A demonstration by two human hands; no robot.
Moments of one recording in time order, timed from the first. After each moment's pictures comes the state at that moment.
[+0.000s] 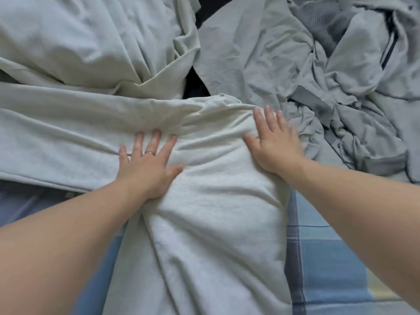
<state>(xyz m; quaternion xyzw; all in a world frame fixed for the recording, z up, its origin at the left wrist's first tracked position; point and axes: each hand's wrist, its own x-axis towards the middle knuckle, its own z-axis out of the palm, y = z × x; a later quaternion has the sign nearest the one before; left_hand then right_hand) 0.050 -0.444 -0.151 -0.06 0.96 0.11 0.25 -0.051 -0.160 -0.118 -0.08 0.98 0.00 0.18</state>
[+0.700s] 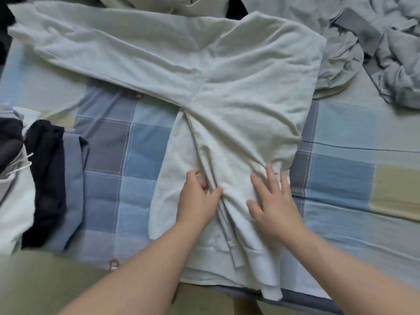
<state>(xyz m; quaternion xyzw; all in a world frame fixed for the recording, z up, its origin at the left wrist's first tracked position) 0.314 -0.311 -0.075 -0.41 0.76 0.46 0.21 0.270 -0.121 -0.088 -0.12 0.92 -0.13 0.36</state>
